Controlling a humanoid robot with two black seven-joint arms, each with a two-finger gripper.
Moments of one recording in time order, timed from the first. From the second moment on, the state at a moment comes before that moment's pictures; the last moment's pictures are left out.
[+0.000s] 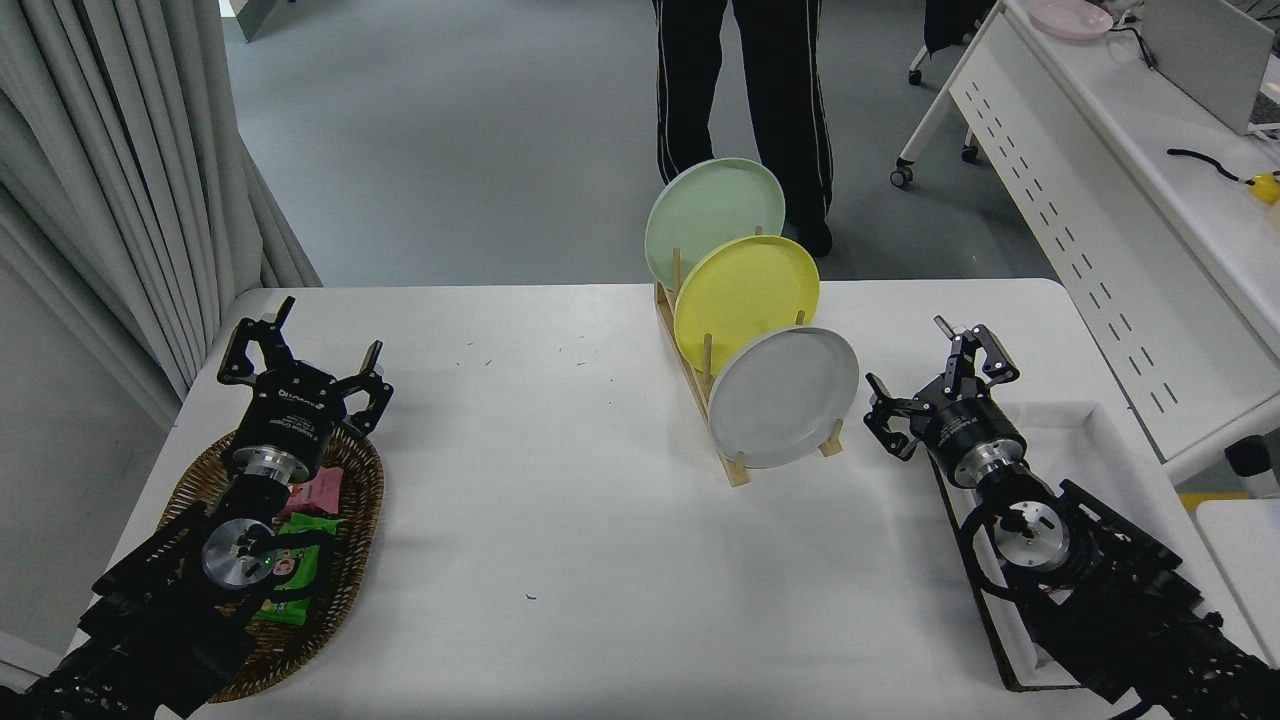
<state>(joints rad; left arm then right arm) -0.51 0.25 -1.06 -0.52 0.09 -0.57 -0.44 0.61 -0.17 0.83 0.53 -0.02 0.27 0.30</state>
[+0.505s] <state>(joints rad) -0.51 0.25 -1.06 -0.52 0.09 -0.57 -0.44 0.61 -0.17 0.83 0.53 -0.02 0.27 0.30</state>
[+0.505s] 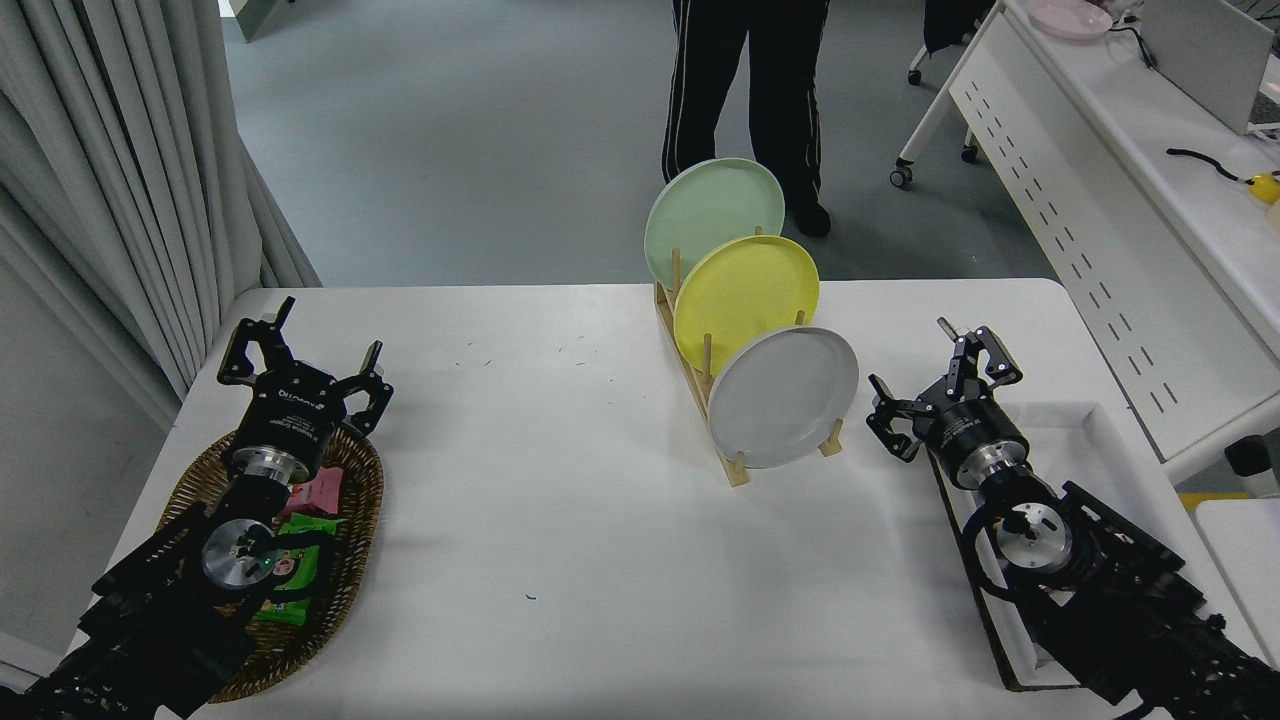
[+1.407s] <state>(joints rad) -0.51 0.25 -1.06 -0.52 0.09 -0.57 -0.44 0.73 -0.23 0.65 0.56 -0.03 0.25 0.29</state>
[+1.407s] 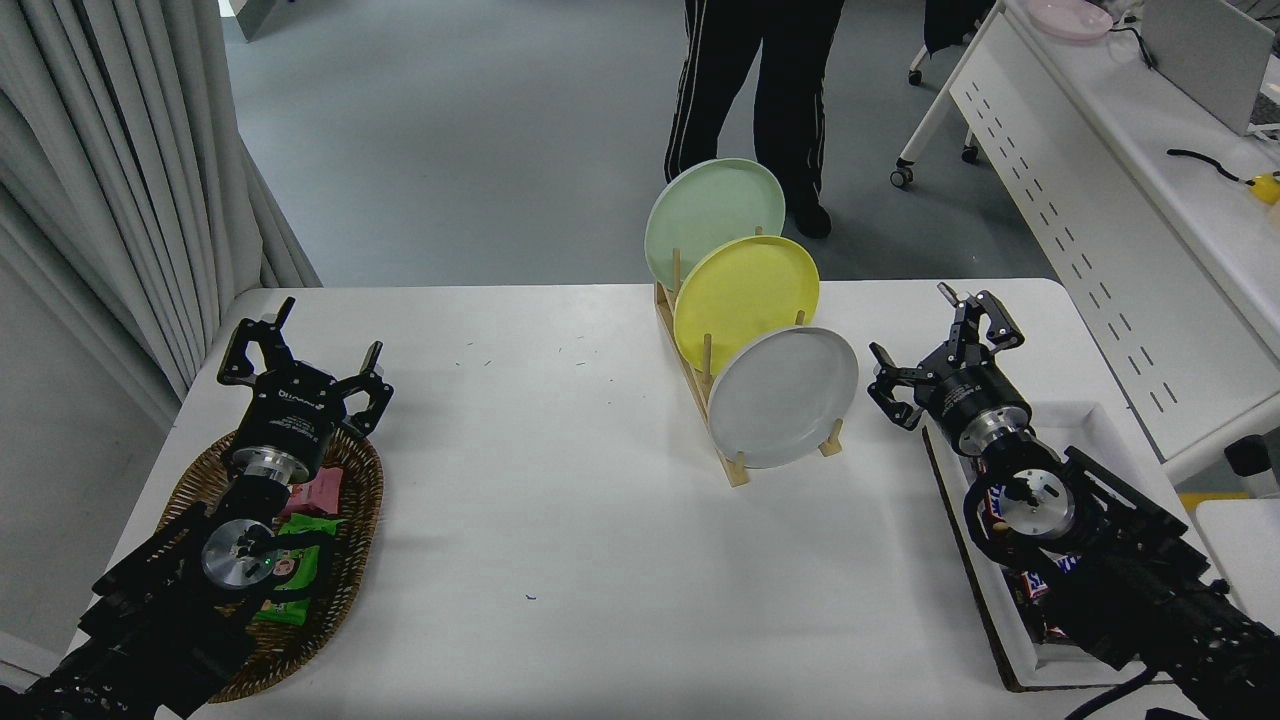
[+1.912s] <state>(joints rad) -0.51 0.25 -1.06 -0.52 0.09 -0.57 -0.44 0.90 -0.50 0.14 0.90 0.08 0.25 0.29</state>
